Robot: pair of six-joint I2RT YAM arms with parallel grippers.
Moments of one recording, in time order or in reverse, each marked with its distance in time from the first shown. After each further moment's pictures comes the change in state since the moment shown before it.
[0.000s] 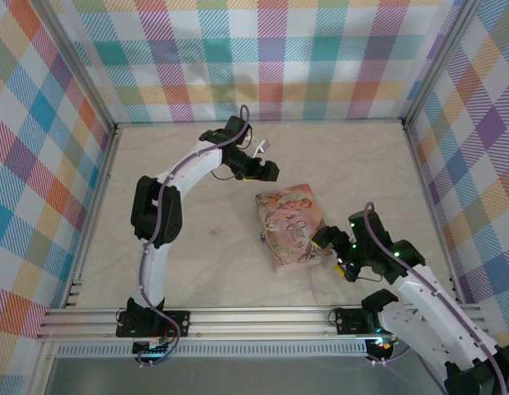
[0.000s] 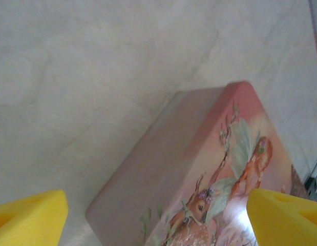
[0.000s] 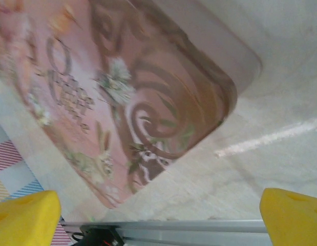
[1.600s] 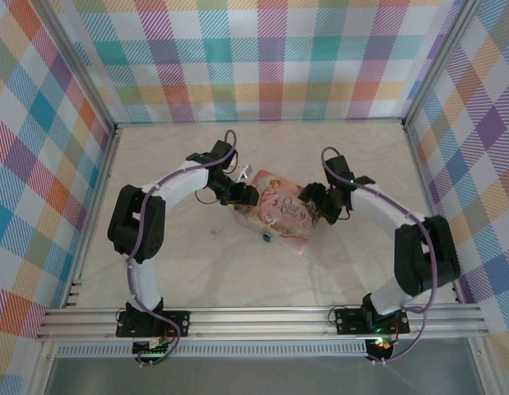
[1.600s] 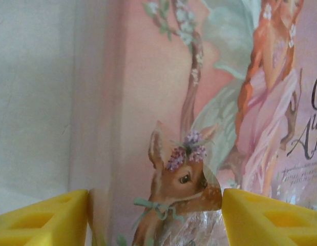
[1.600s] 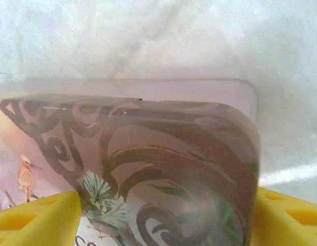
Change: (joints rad) left arm 0.012 -0.256 -0.488 0.129 -0.076 -0.067; right arm -0.150 0.866 0.436 0.315 0.064 -0.315
